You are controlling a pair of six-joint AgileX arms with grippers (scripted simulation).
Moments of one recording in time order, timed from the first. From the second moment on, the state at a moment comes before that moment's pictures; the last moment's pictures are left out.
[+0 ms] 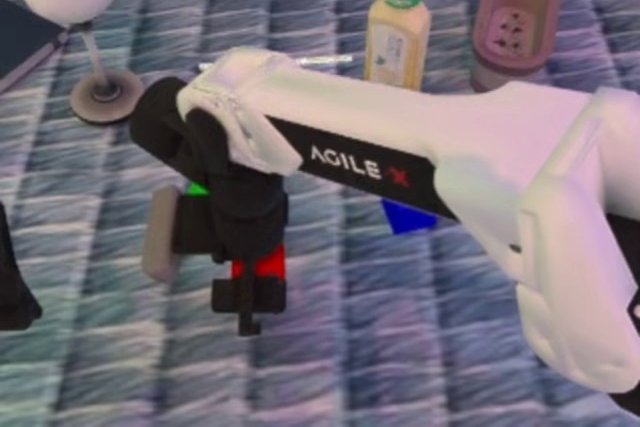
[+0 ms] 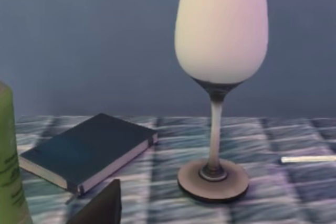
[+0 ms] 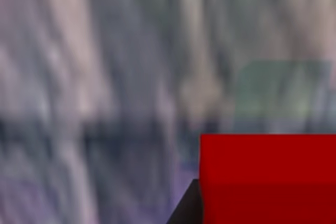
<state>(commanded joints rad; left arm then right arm) 0.00 0.00 0.00 0.00 0.00 0.00 0.91 2.52 2.17 -1.20 -0.01 -0.65</state>
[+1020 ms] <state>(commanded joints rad) 0.00 0.00 0.00 0.00 0.00 0.00 0.91 2.52 2.13 -1.16 0.00 -0.65</state>
